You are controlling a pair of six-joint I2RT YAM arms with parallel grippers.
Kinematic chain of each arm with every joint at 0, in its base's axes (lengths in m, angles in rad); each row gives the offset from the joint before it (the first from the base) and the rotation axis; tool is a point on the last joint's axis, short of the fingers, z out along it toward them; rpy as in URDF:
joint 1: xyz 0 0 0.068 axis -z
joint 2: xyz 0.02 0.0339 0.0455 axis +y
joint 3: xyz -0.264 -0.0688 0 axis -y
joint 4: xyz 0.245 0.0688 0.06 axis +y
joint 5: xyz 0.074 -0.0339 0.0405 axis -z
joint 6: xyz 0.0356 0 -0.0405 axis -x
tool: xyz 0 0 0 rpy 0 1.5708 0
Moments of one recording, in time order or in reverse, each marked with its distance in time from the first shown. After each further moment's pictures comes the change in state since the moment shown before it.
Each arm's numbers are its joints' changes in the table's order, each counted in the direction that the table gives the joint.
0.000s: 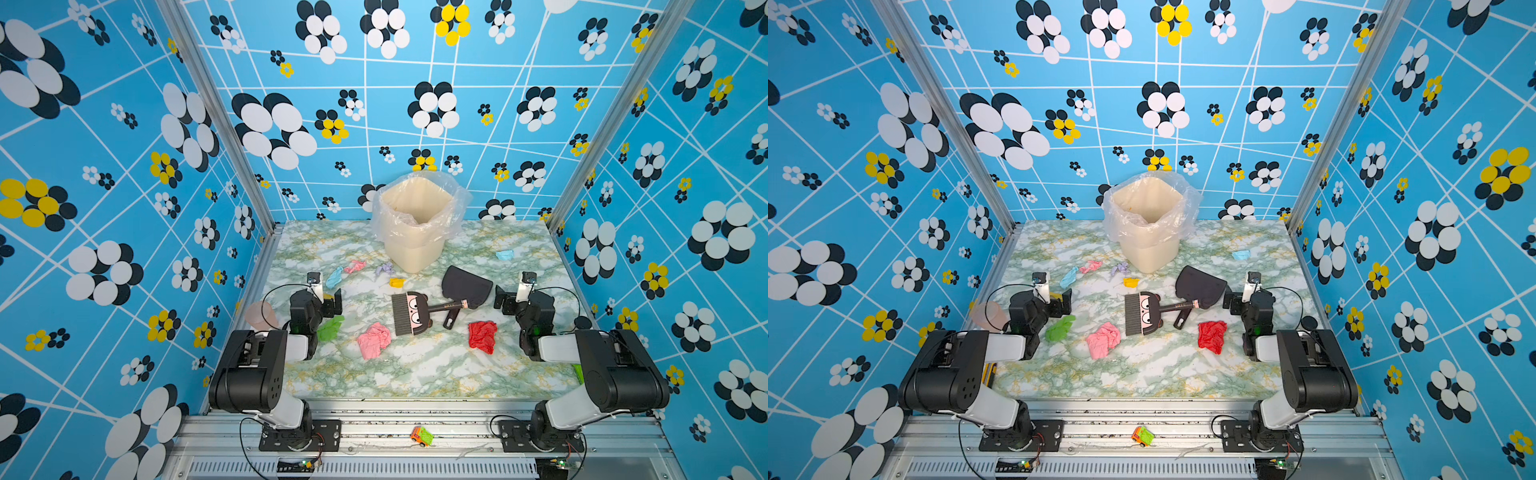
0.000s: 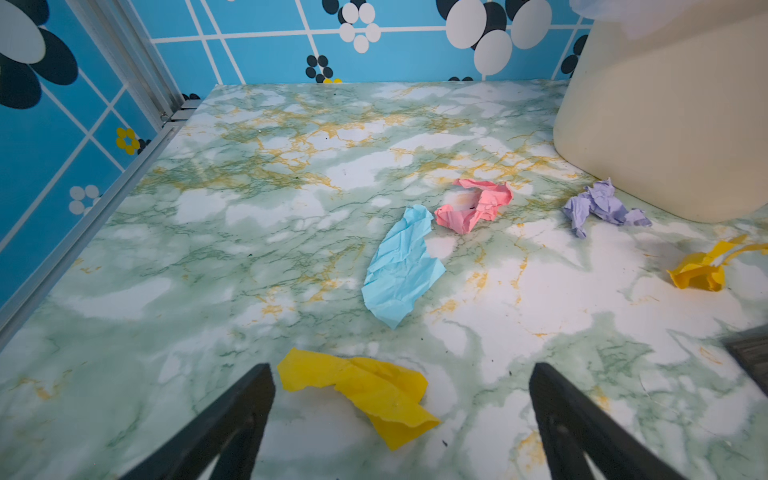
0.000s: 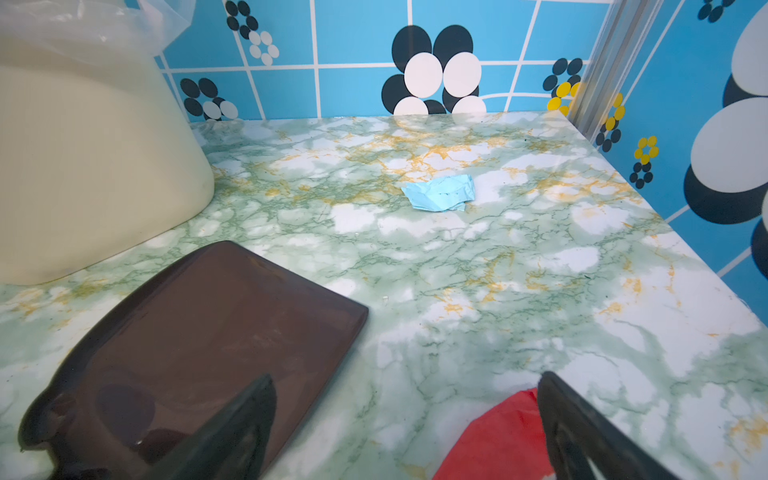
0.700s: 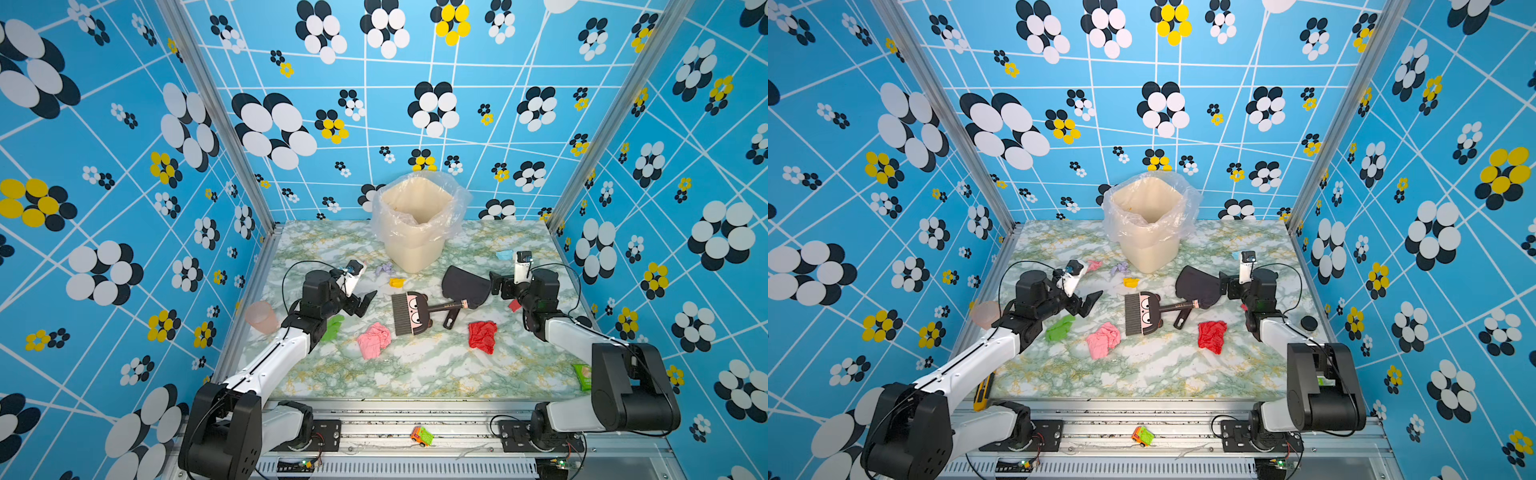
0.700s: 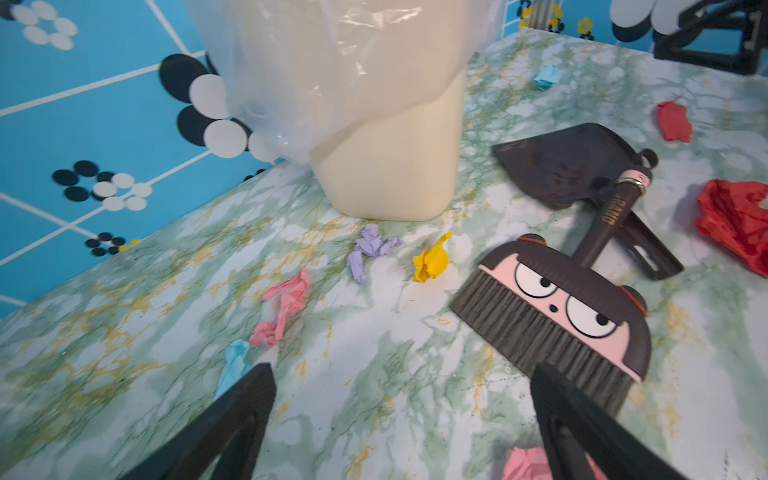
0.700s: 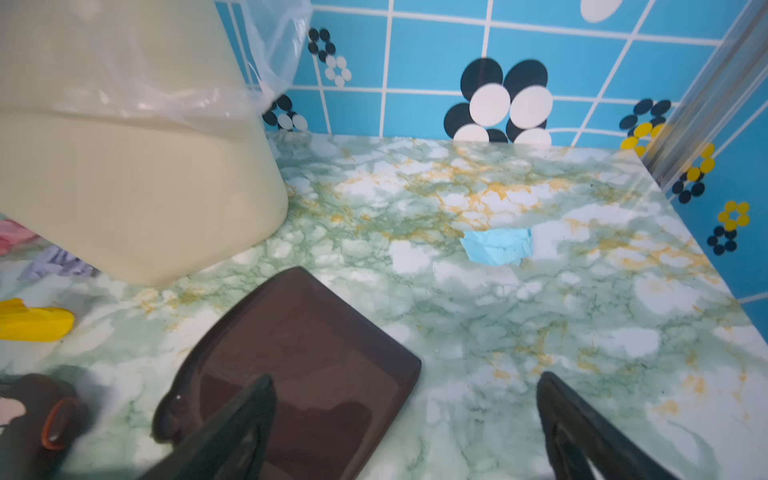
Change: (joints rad) left arm 0.270 -0.331 0.291 0.708 0.253 -0.322; right arm 0.000 -0.144 0.306 0.520 -0.175 0.079
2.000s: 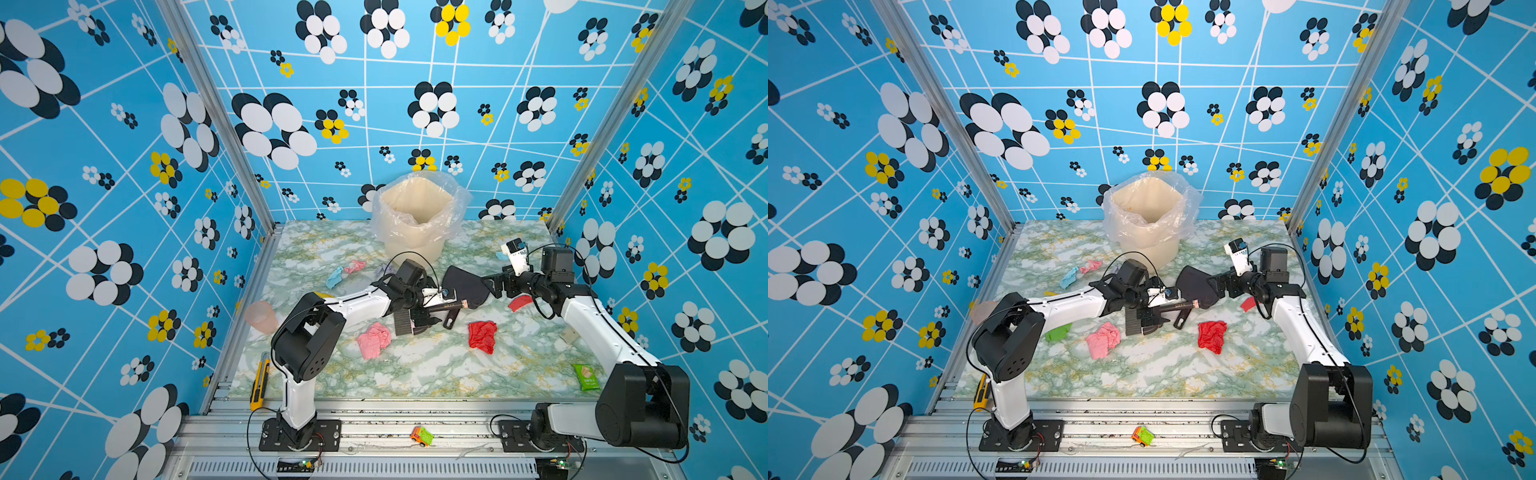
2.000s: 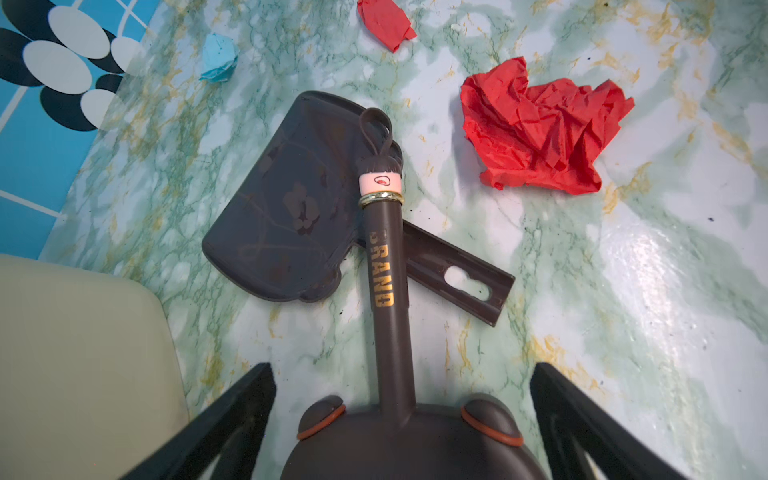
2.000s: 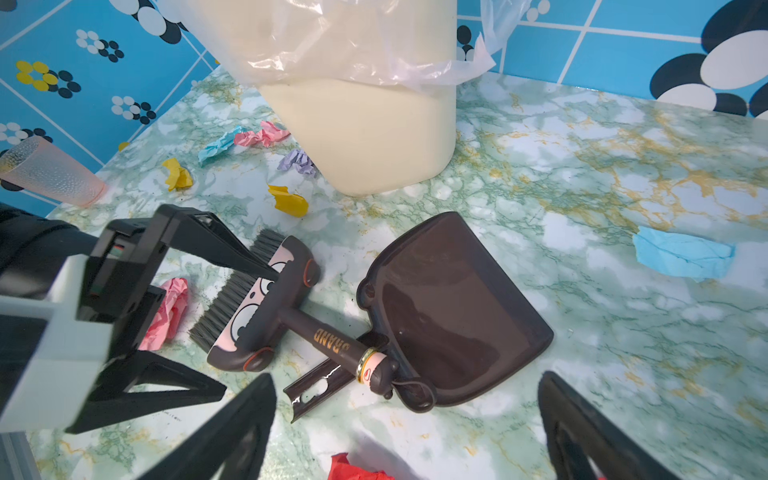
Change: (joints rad) left arm 0.427 0.711 0.574 0.204 0.054 -0.456; right arm 0.042 -0.051 0.297 0.681 -0.441 0.190
